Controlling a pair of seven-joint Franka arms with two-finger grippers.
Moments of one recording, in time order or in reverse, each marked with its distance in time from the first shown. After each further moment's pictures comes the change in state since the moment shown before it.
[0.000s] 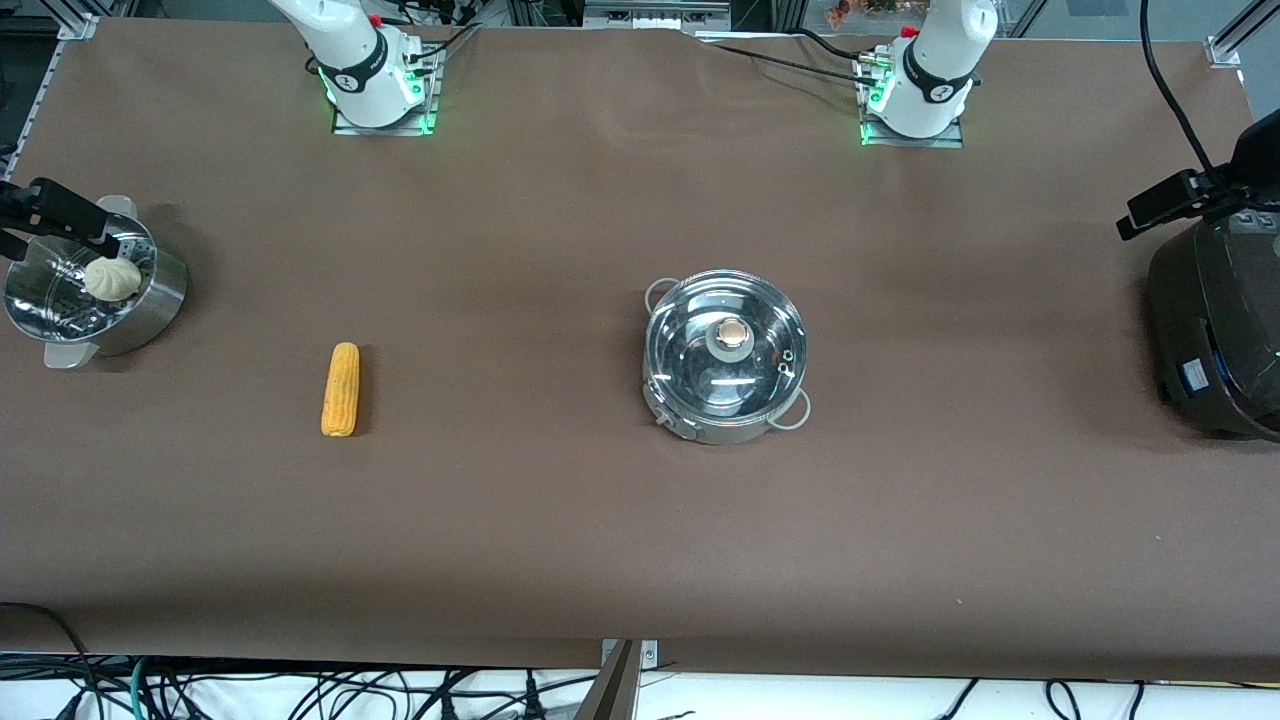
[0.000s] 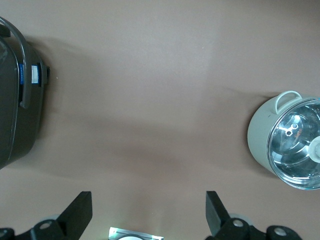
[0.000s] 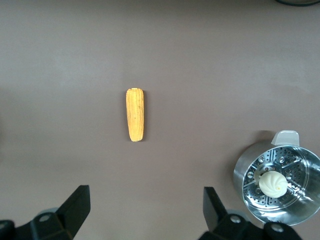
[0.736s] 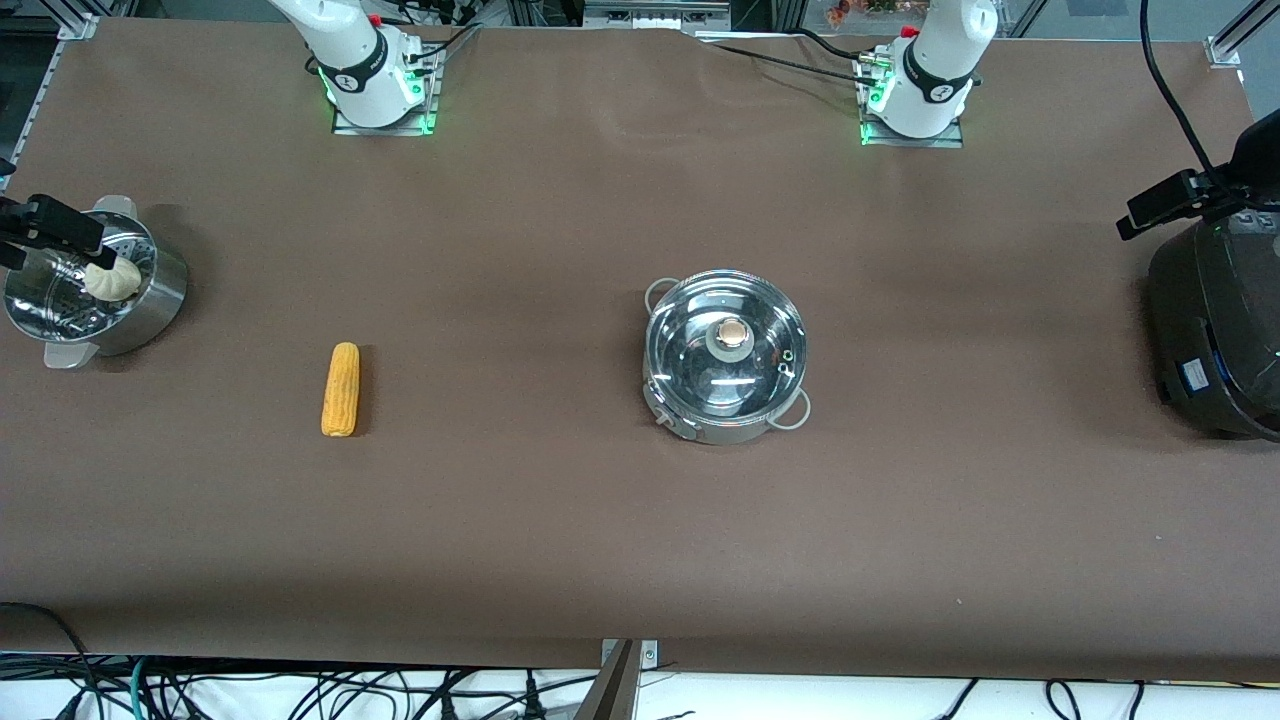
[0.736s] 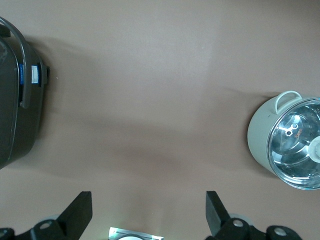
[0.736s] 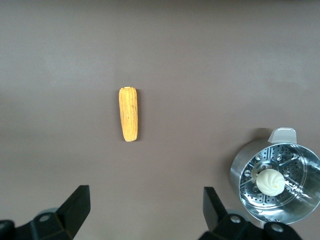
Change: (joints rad) left arm 0.000 0.000 0.000 0.000 0.000 0.000 0.000; right arm -0.010 0.022 -0.008 0.000 -0.007 0.008 -0.003
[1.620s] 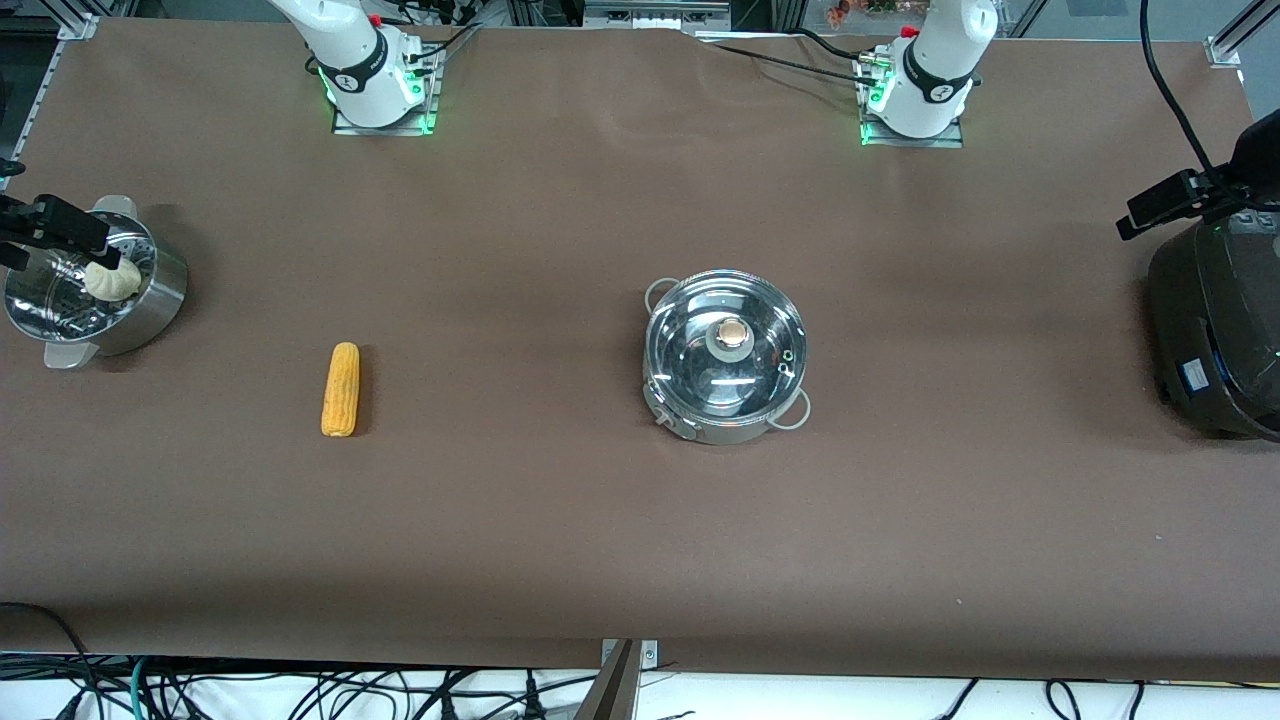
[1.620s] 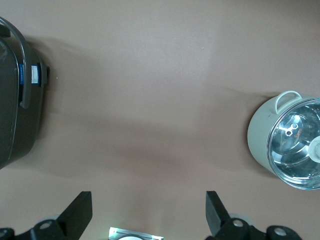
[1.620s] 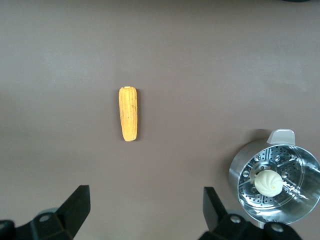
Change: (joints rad) left arm 0.000 0.000 0.000 0.000 0.000 0.000 0.000; right arm 0.003 0.000 0.007 0.000 -0.011 0.000 -0.001
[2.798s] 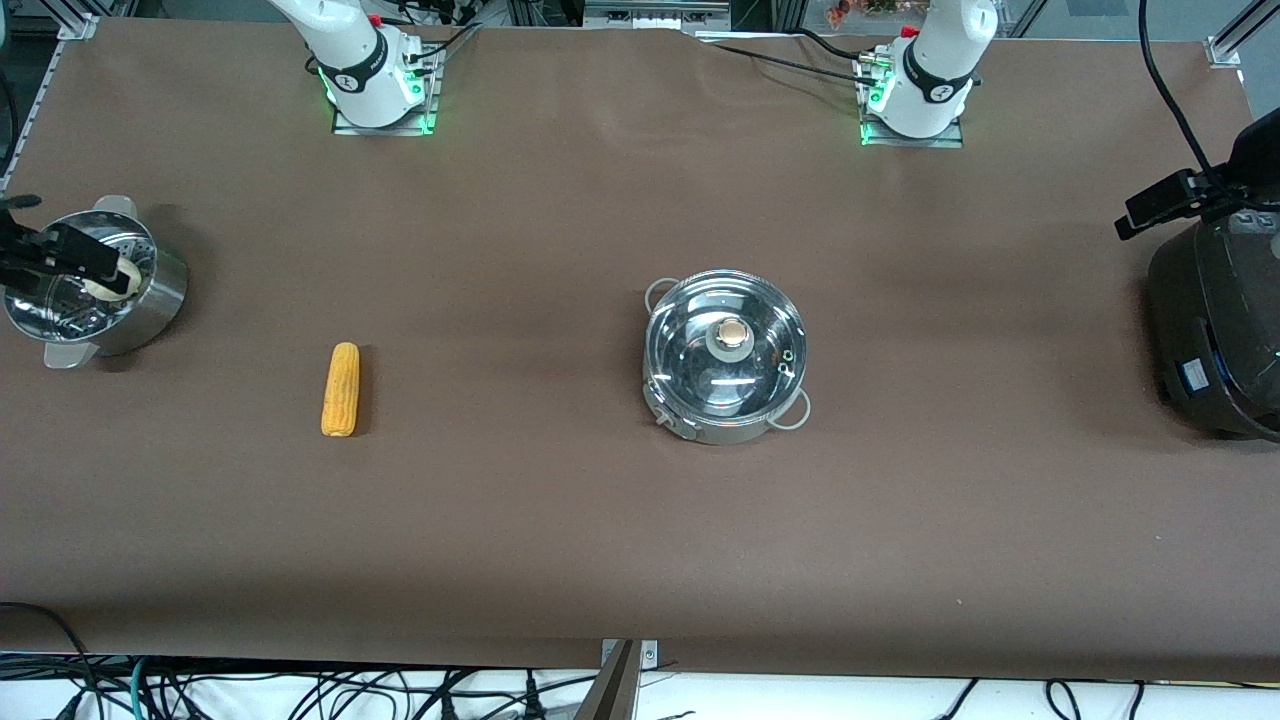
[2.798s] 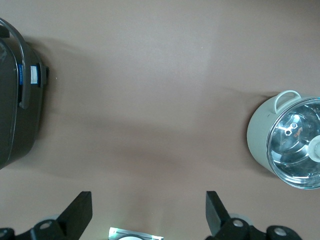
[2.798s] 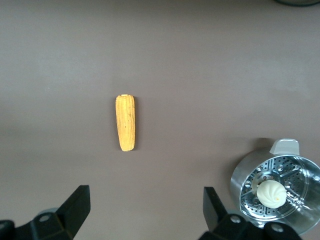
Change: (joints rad) left arm 0.000 0.000 -0.003 0.001 0.000 0.000 0.000; right arm -0.001 0.067 -0.001 -0.004 0.000 0.064 0.001
